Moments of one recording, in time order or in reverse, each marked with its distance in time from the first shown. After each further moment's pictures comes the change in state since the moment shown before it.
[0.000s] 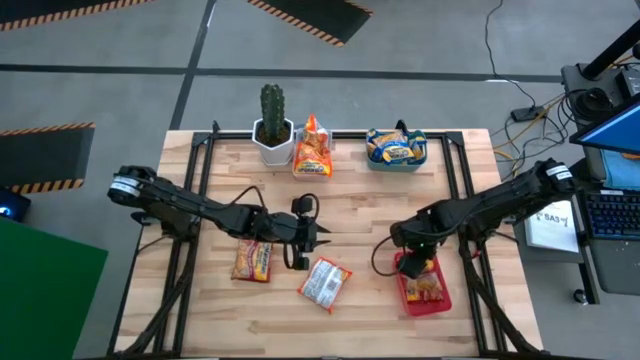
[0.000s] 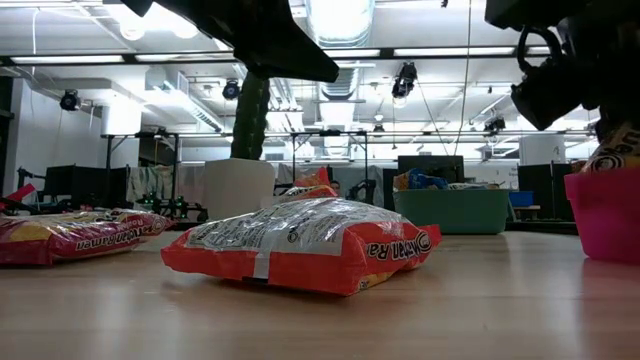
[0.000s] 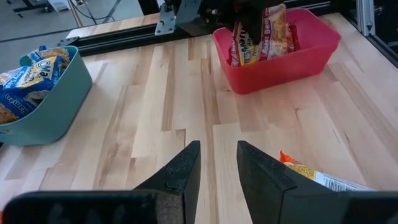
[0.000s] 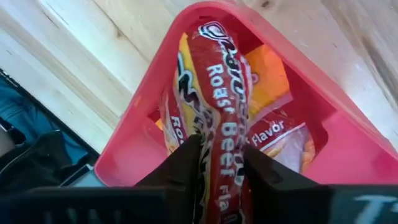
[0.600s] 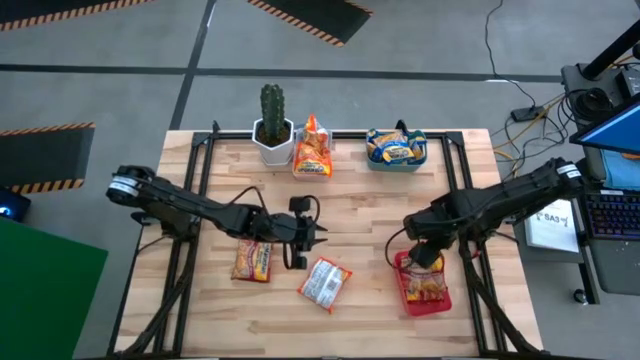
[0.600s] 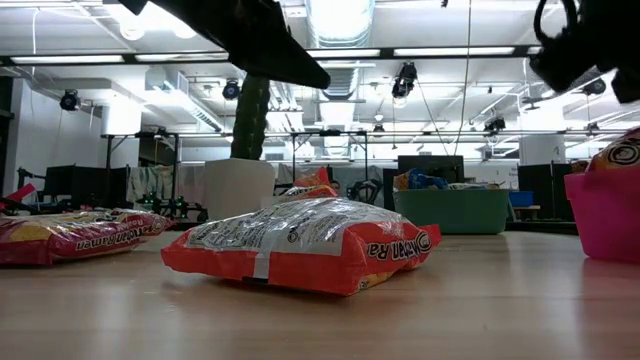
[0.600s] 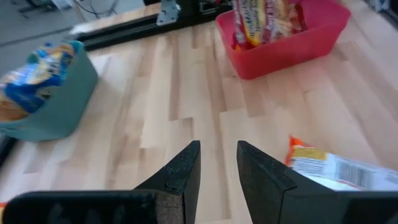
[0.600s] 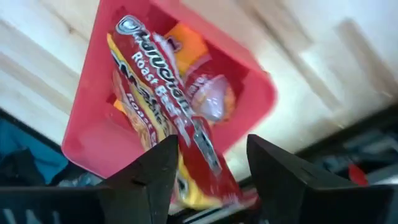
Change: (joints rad) left arm 0.000 -0.008 0.000 -0.053 -0.023 0.044; right arm 0.000 -0.110 0.116 -0.356 0.105 0.046
